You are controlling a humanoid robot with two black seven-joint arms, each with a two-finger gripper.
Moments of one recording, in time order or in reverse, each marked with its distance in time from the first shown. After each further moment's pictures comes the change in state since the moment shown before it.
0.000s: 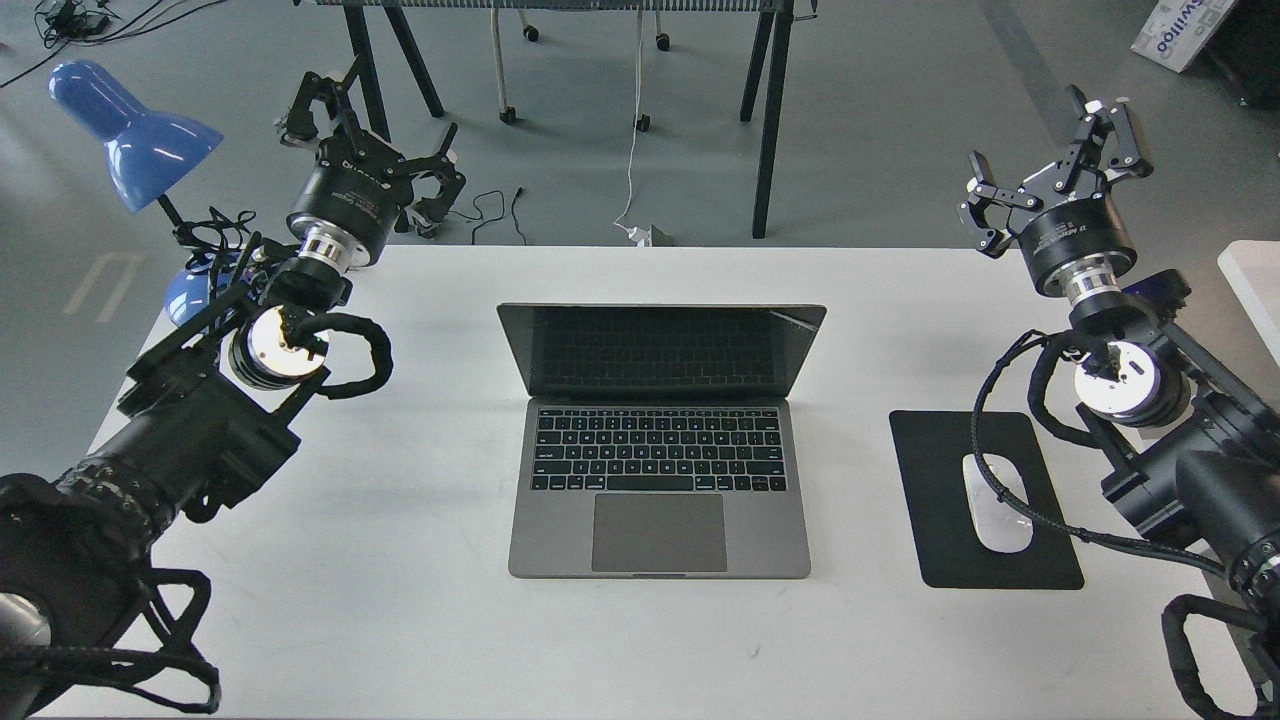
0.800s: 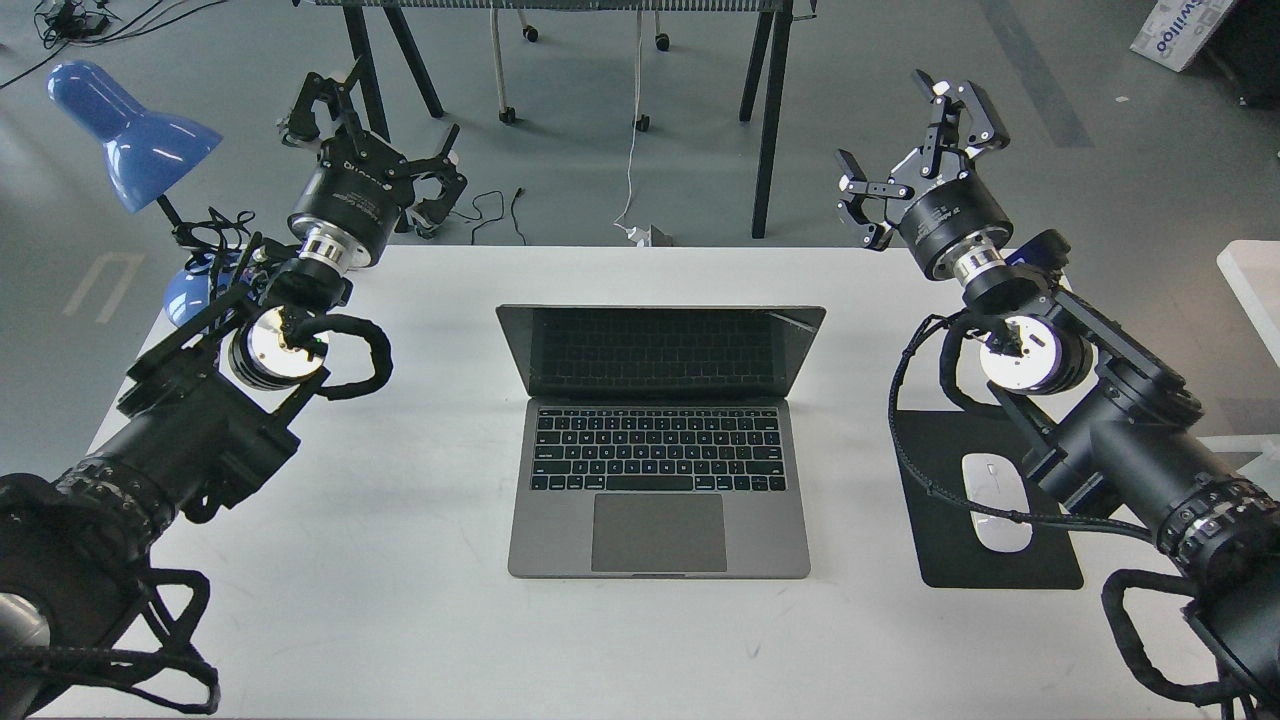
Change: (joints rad) left arm 0.000 0.001 0.005 0.000 0.003 -0.006 0.001; right arm 0.104 0.106 -0.188 0.015 -0.001 -0.008 -0.064
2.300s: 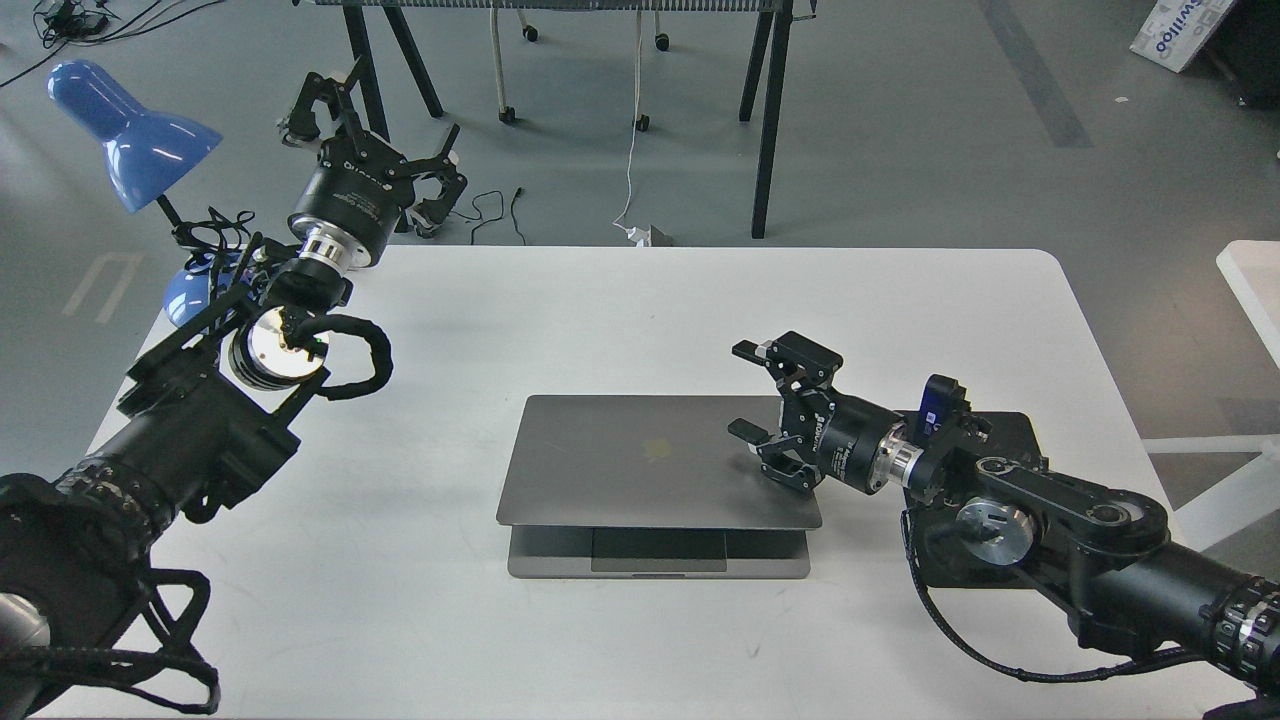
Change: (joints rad) left arm 0.000 0.000 0.000 0.000 0.001 0.000 0.000; right arm -0.162 -0.132 -0.506 0.243 -0.223 0.044 -0.010
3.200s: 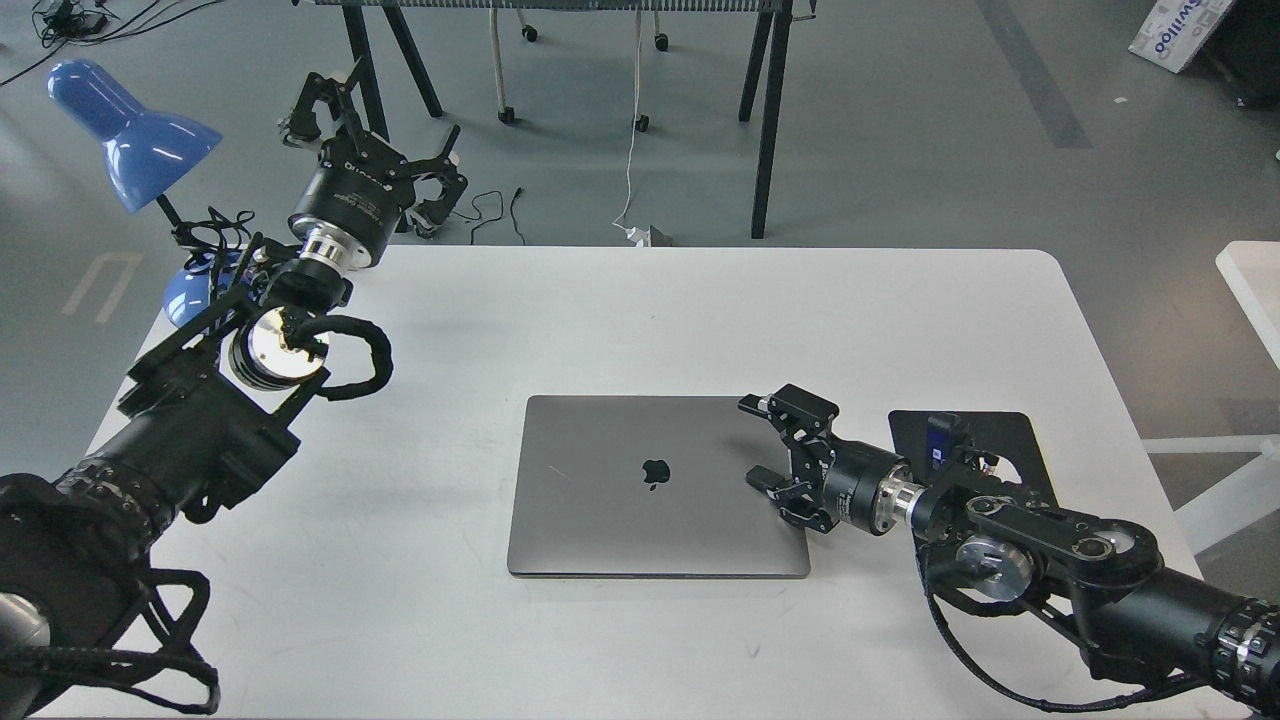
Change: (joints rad) left arm 0.000 0.000 0.002 0.000 0.003 0.000 0.000; right arm -0.021 -0.001 0.015 -0.013 -0.051 -0.085 -0.001
